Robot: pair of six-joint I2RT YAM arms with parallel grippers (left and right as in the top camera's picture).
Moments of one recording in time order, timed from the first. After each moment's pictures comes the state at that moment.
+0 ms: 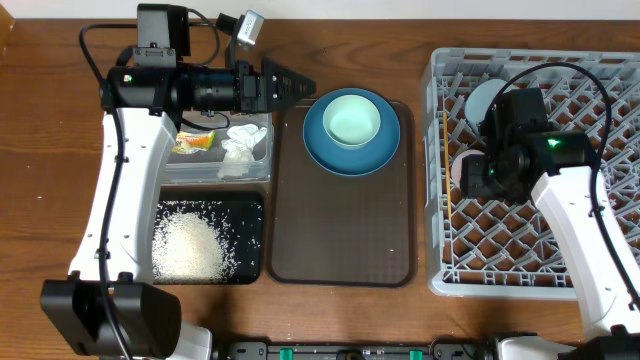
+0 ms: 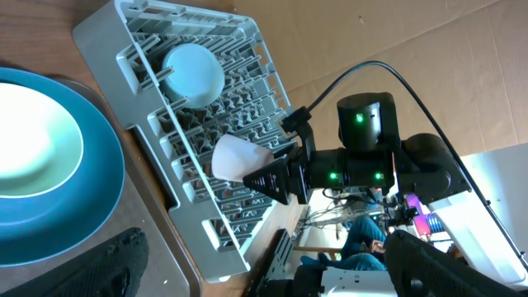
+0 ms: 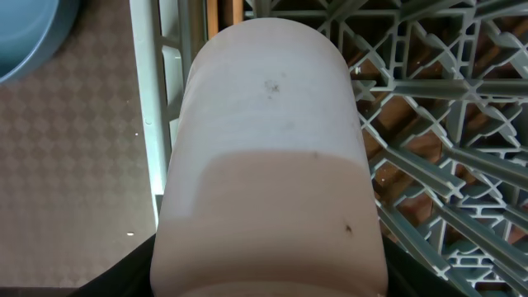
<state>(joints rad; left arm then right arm) -0.04 1.66 1.65 -0.91 1.23 -0.17 0.11 1.45 1.24 -1.12 0.02 0.18</state>
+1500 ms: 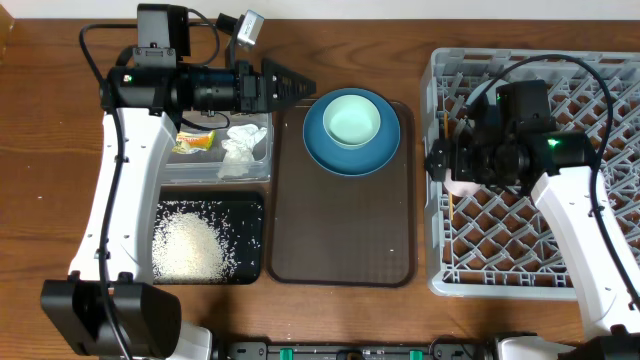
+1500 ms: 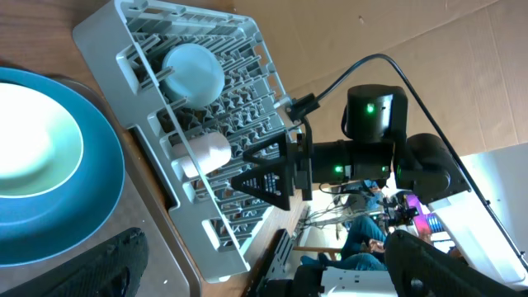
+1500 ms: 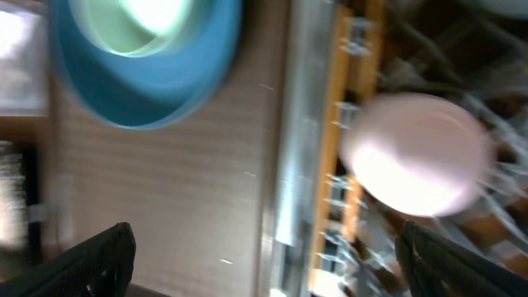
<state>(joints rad) -0.04 1.66 1.65 -0.91 1.23 -0.17 0.11 1.45 1.23 -0.94 -0.30 0.18</state>
